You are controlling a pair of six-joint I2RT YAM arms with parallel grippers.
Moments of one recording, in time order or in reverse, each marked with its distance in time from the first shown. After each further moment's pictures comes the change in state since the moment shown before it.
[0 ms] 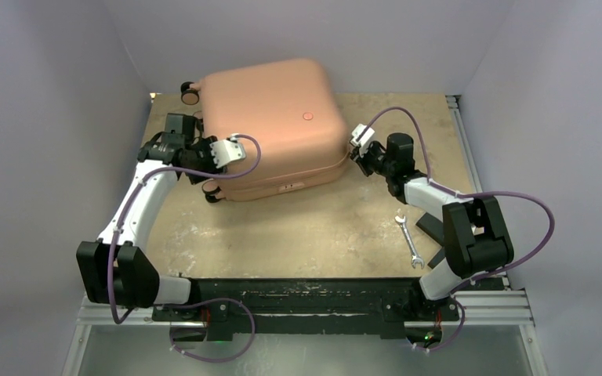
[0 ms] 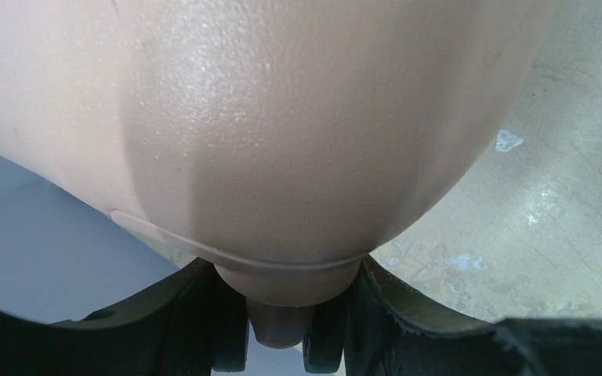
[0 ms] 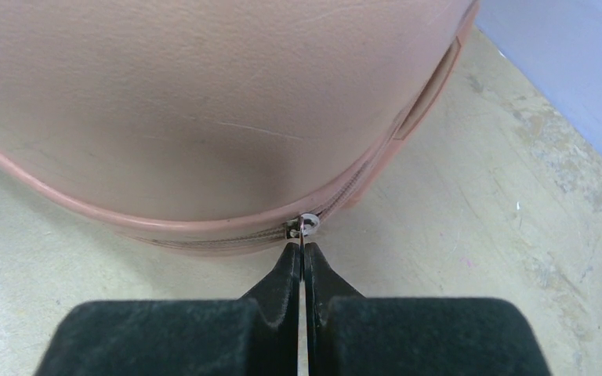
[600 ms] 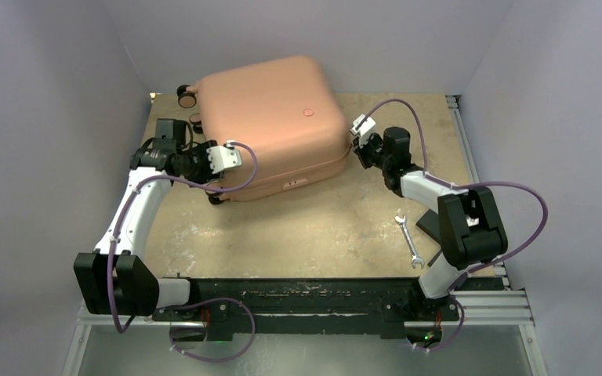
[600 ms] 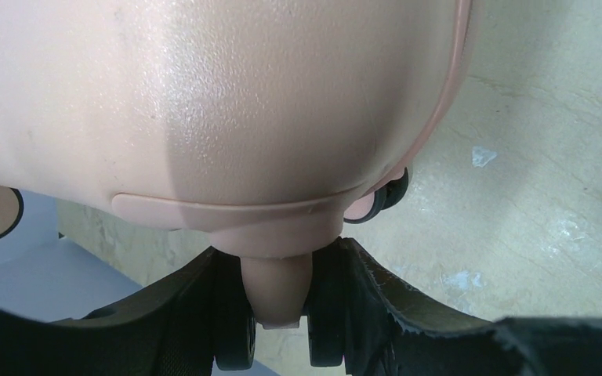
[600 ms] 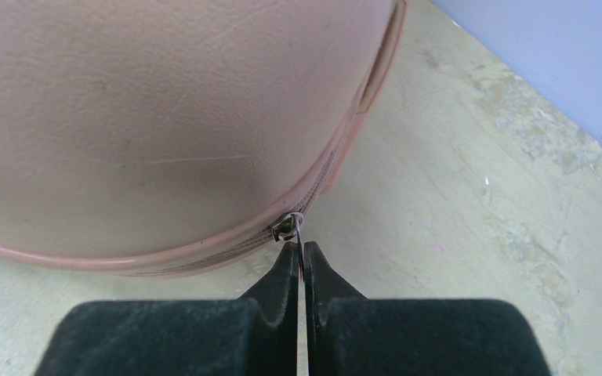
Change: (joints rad) left arm 0.061 -0.064 -0.059 0.014 0.161 0.154; right arm -0.011 0.061 0.064 0.007 0.130 0.074
